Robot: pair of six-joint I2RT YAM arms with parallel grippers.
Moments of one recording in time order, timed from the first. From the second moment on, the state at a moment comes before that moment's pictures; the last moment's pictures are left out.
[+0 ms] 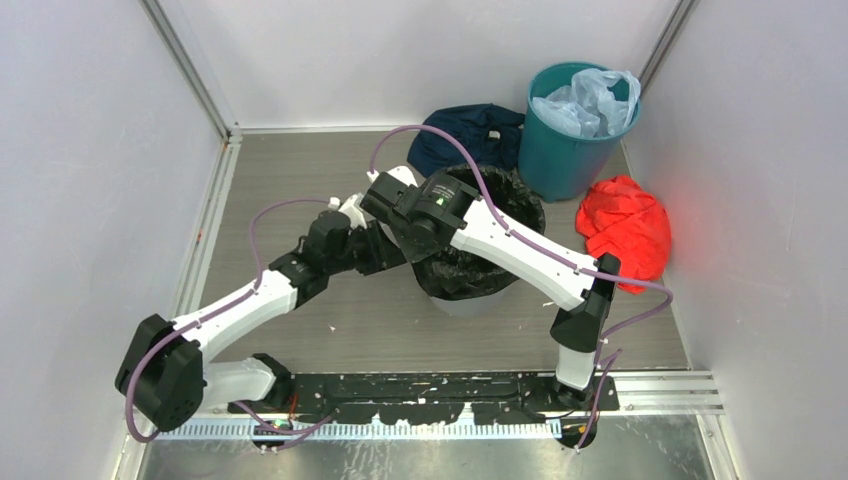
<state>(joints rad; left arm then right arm) -0.60 1.20 0.70 0.01 0.26 -0.85 1.06 1.81 2.02 -1.37 0.38 0.48</state>
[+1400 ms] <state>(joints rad) -0.72 1.42 0.61 0.27 0.12 -0.90 1.03 1.76 1.95 -1.31 0.37 0.48</state>
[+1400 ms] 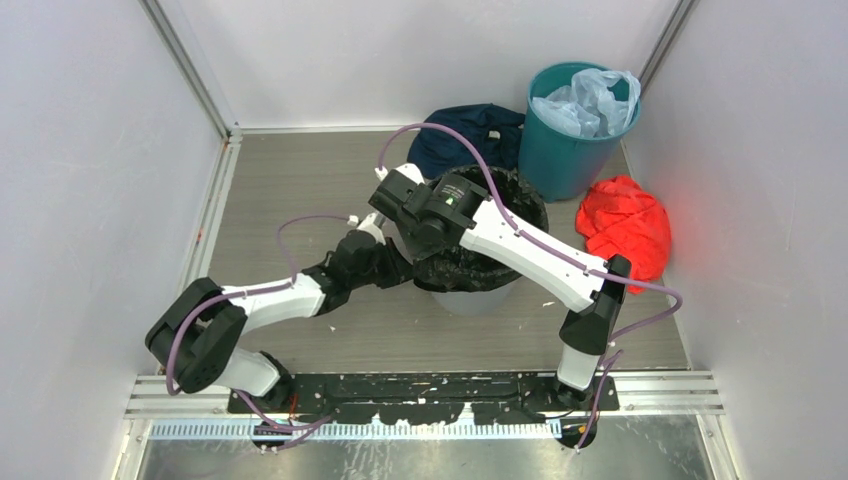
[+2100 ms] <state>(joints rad) -0.72 1.71 0.40 1.05 0.09 -0.95 1.02 1.76 1.95 -1.31 0.36 0.48</state>
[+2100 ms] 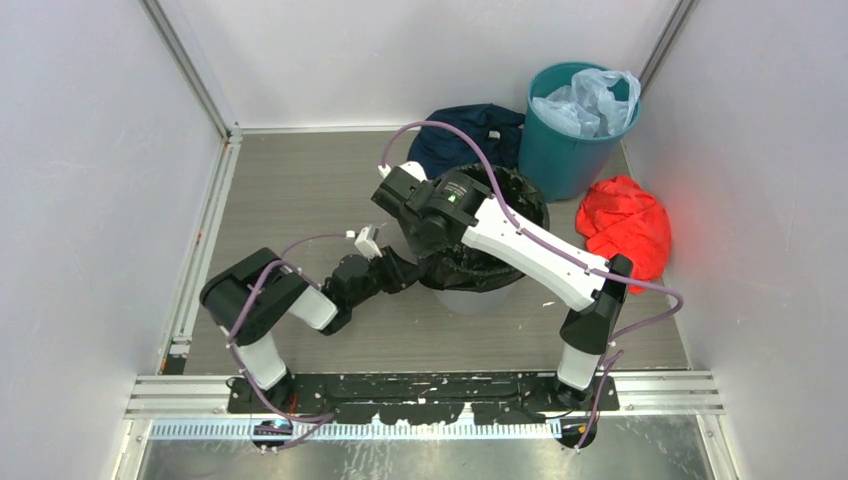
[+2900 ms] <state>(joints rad) -0.71 1.17 0.58 0.12 -0.01 -0.87 0.97 1.69 1.99 -1.33 0.35 0.46</state>
